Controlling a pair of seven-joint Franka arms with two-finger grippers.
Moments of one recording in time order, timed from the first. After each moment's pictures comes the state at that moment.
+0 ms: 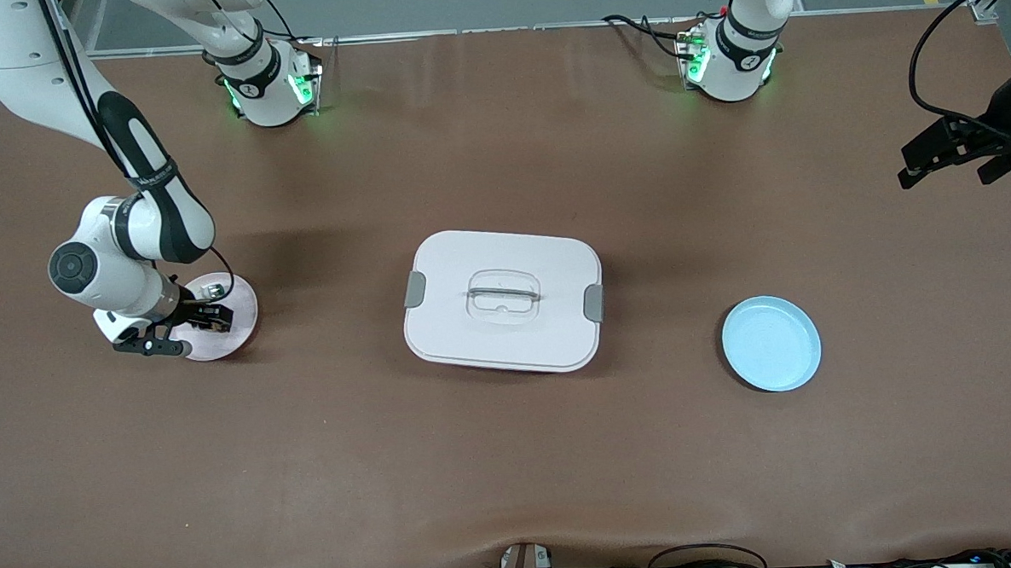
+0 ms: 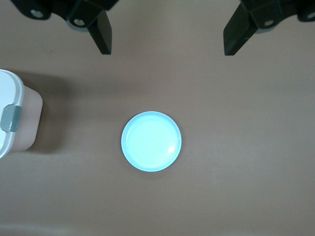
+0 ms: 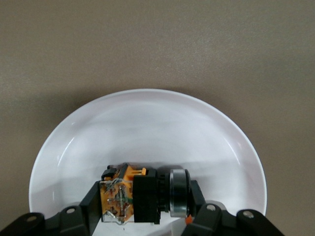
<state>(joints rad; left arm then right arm) 0.01 -0.03 -0.04 -1.56 -0.02 1.58 -0.03 -0.11 0.42 -0.02 -2.20 -0.02 2.56 0.01</state>
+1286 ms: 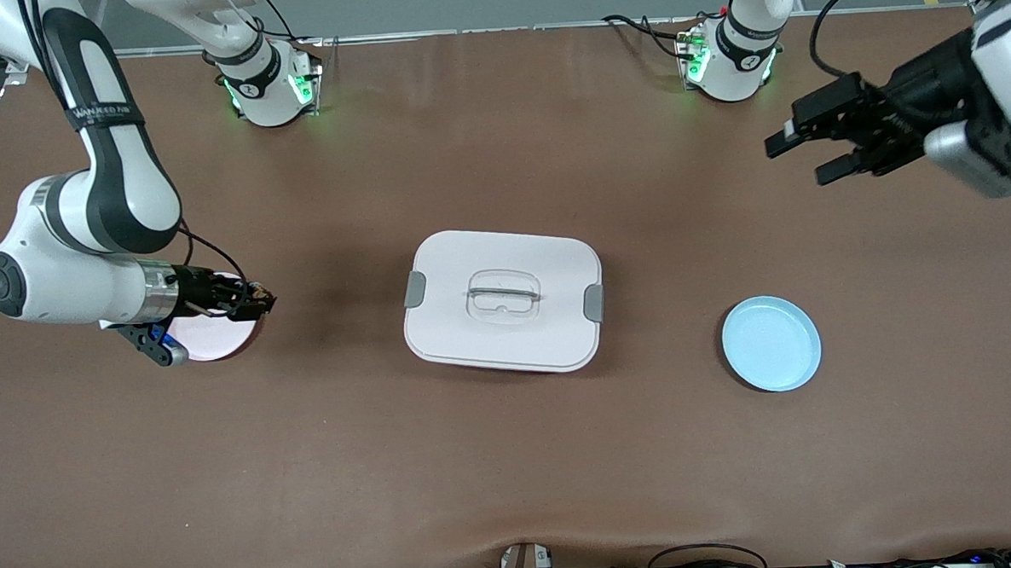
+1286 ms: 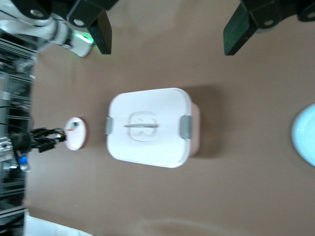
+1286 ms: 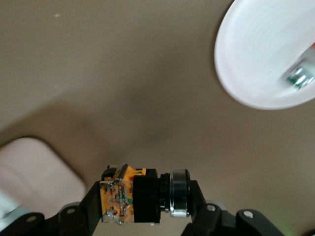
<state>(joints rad) 0.00 0.06 -0.11 -1.49 -0.64 1.58 -0.05 0.02 0.29 0.05 -1.83 0.36 1.85 0.56</state>
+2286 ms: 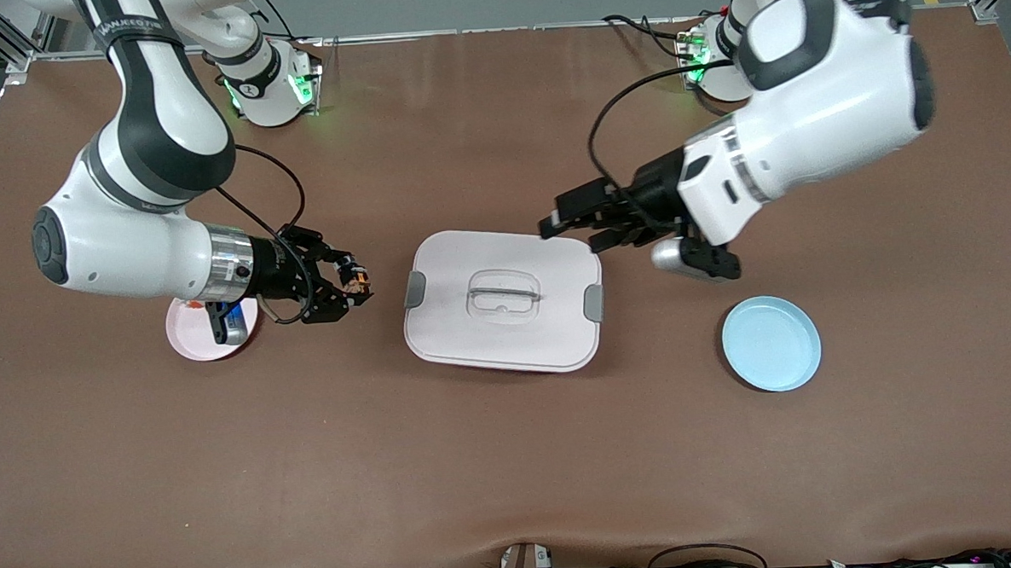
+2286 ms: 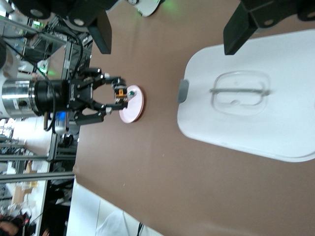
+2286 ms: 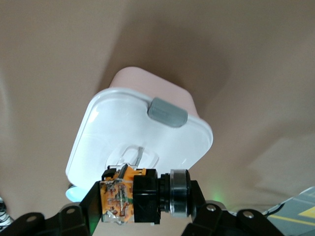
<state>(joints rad) -0.37 0.28 -0.15 -1.49 -0.78 2.15 -0.31 0.23 0.30 0.05 -1.62 0.63 1.85 1.29</state>
